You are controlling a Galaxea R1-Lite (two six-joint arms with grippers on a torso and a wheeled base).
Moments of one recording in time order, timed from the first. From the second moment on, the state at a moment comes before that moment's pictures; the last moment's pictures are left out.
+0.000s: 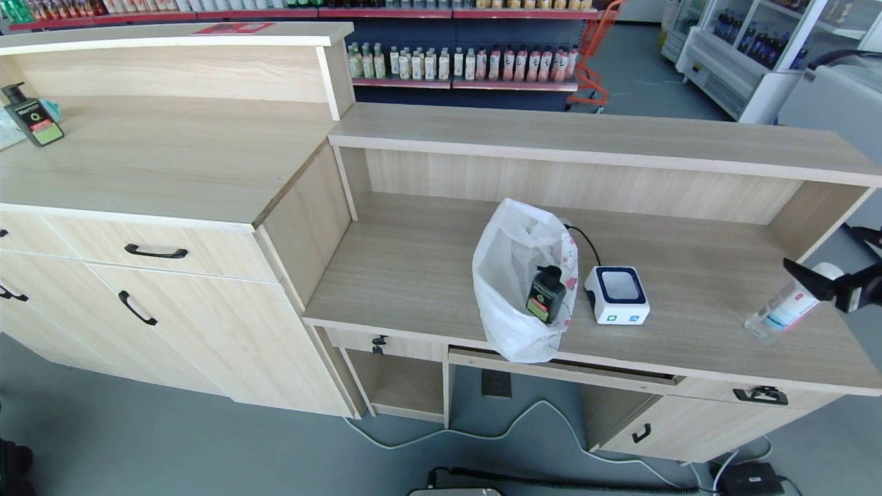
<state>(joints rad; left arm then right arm) -0.01 0.00 0.00 0.00 -0.03 -0.02 -0.59 1.88 -0.70 -1.24 0.67 -0.53</state>
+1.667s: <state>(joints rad) -0.01 0.00 0.00 0.00 -0.02 -0.02 -0.58 2.35 -1.12 -1.17 0.64 -0.14</state>
